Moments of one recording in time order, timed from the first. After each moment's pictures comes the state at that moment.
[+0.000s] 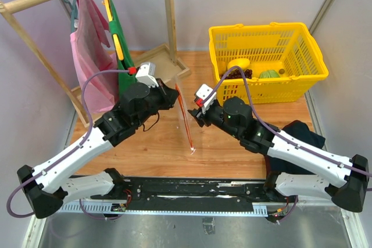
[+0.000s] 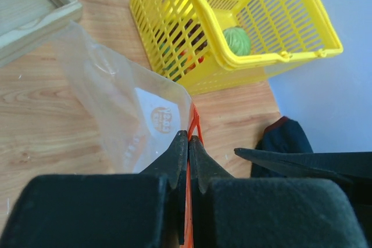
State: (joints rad) left arm -0.81 1.02 1.03 -0.21 -0.31 -0.66; right arm 1.03 1.08 0.95 -0.04 0.17 -0.23
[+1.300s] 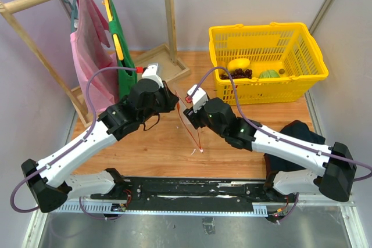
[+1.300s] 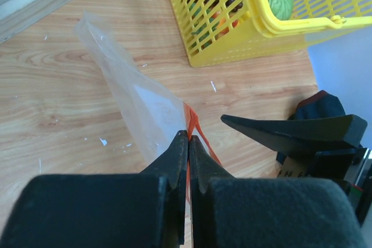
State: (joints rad) left arm -0.81 1.10 1.13 -0.44 -0.30 -0.66; right arm 1.03 1.24 0.95 -0.08 0.31 -0.11
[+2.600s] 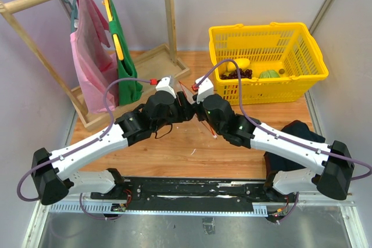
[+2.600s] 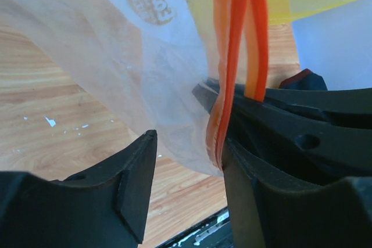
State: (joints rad) left arm -0.92 1.15 1.01 -0.29 -0.30 -0.81; right arm 1.03 1.27 1.01 -0.09 0.49 0.07
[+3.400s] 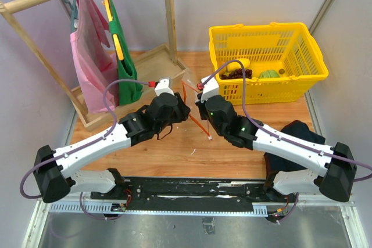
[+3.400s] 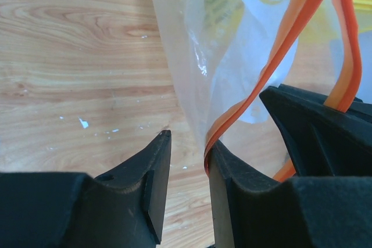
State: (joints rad) left arm -0.93 1.18 0.98 -0.31 -0.45 -0.82; right arm 1.03 1.24 0.99 -0.08 0.59 0.11
